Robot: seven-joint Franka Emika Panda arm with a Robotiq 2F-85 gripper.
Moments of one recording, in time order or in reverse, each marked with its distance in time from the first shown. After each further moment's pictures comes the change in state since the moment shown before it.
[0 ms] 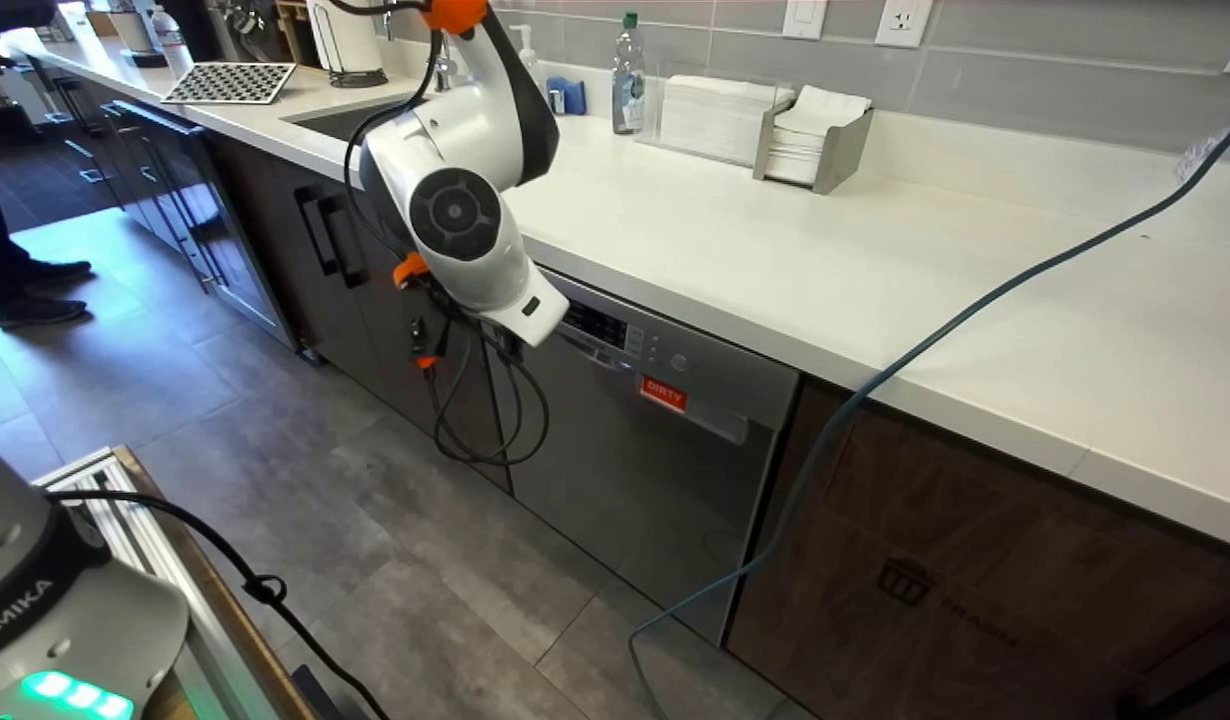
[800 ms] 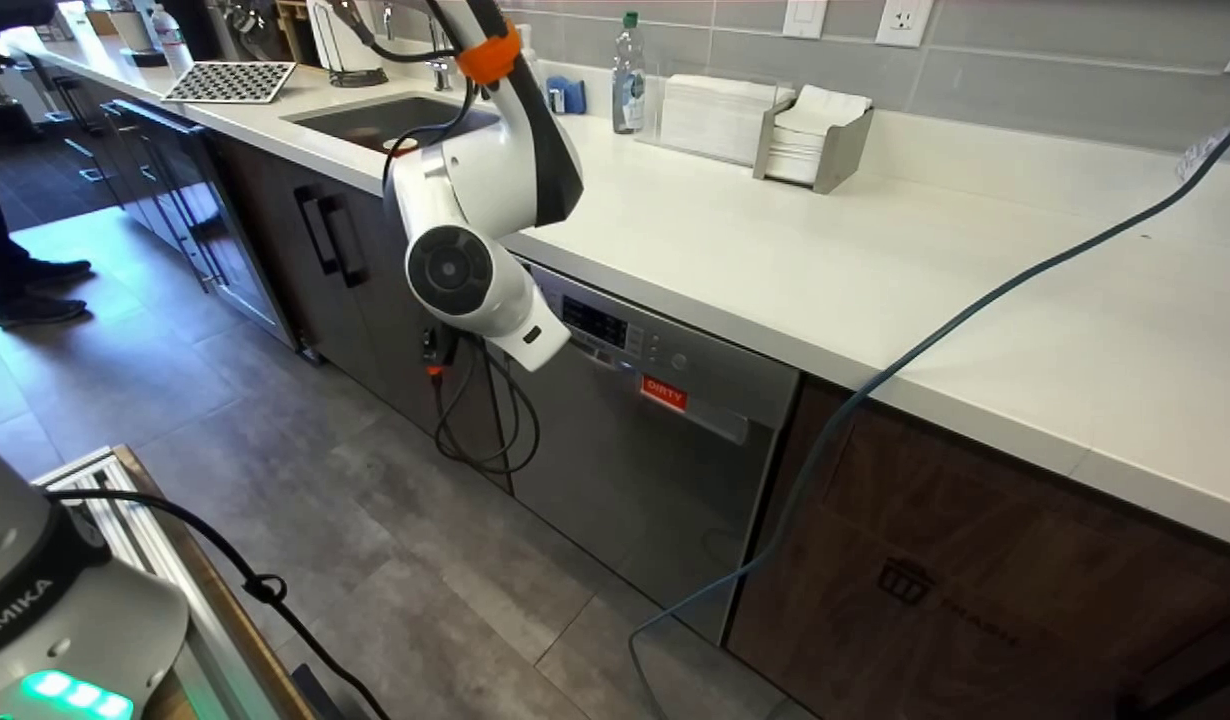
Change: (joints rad) arm -0.063 0.089 0.032 0.047 0.249 -0.111 -0.101
